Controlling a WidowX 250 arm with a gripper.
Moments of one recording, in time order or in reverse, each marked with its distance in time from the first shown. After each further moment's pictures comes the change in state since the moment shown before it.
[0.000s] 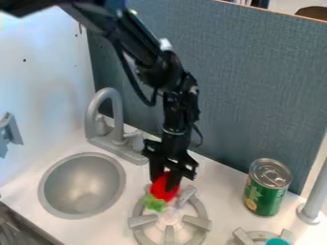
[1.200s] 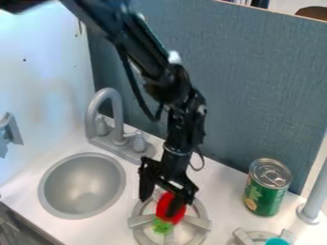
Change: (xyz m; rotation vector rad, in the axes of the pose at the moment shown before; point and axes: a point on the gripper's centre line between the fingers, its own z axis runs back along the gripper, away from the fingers) arm -0.036 -0.012 0.000 0.066 0.064 0.015
